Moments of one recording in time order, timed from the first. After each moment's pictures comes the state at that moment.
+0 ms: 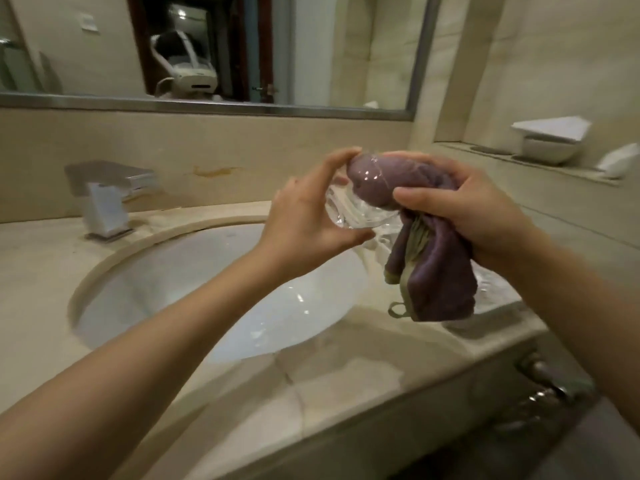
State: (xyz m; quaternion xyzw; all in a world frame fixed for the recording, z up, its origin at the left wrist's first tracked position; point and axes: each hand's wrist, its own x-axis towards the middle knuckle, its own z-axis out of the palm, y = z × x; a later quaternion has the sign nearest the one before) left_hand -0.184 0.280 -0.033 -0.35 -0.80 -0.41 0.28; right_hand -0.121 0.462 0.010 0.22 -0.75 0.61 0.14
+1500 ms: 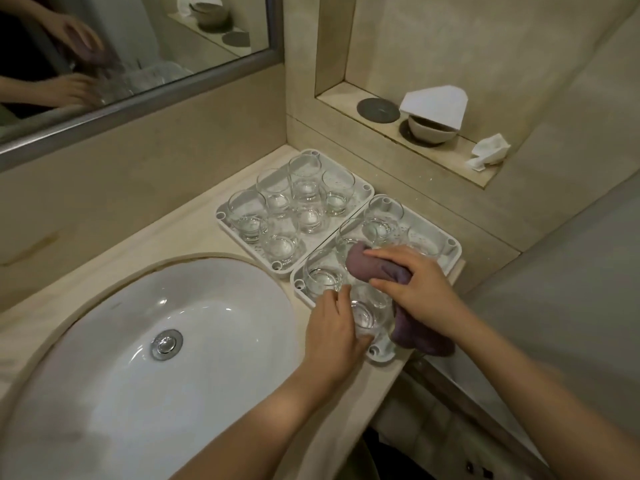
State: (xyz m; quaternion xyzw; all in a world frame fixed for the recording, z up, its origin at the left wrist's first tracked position) left_hand -0.212 0.415 -0.072 -0.41 -0.86 -0.31 -0.03; right_hand -0.158 0.556 0.026 -0.20 -0.88 0.42 0.12
